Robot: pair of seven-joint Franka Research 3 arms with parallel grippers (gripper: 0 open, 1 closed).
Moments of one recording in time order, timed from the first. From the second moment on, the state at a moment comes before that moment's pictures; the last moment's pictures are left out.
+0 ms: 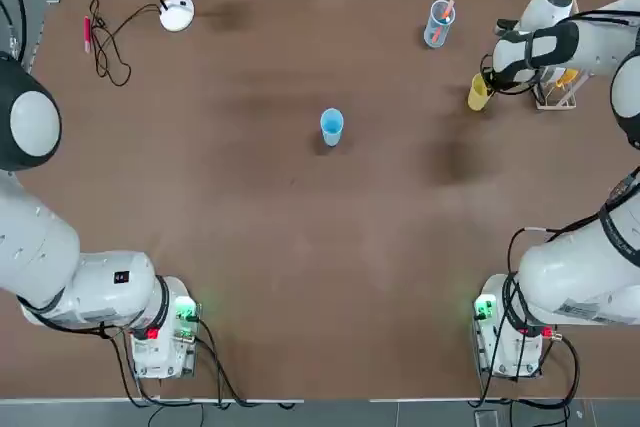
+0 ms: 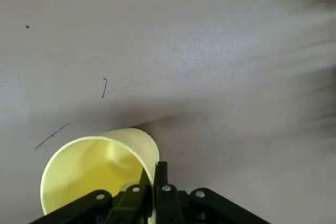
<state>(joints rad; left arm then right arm) 0.08 0.17 -0.17 -1.32 0.09 1.57 -0.06 -0.15 0.30 0.06 -2.28 -0.04 2.63 0.13</state>
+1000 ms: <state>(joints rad) 0.08 0.17 -0.16 -1.32 0.09 1.57 -0.06 -0.09 0.29 0.23 -2.10 0.12 2.39 0.41</state>
